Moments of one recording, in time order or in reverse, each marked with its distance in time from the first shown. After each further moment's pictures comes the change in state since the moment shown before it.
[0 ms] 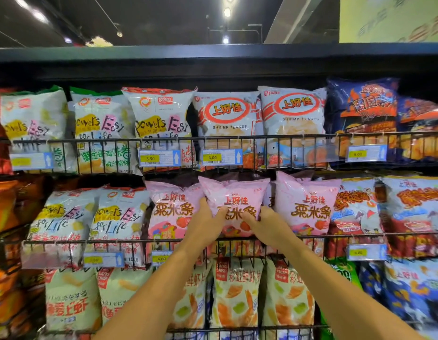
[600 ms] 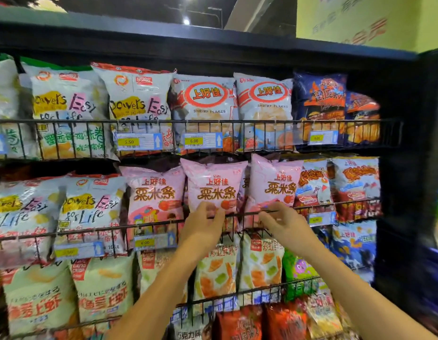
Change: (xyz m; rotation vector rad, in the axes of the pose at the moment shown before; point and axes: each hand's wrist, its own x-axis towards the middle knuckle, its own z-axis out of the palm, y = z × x) left_hand -0.064 0.000 0.001 -0.050 -0.133 0.063; right_hand -0.109 0.018 -0.041 -0.016 0.163 0.068
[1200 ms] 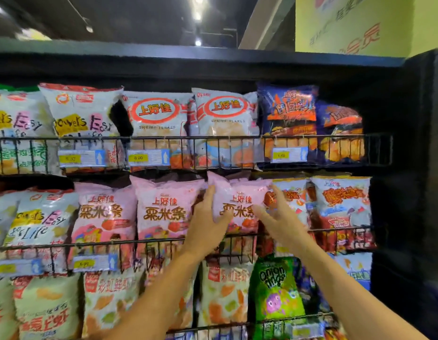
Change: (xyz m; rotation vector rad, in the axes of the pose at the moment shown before) left_hand 0.047 0.086 0.127 -0.031 0.097 0.220; right_hand 0.093 0.097 -0.084 0.280 0.011 -0.146
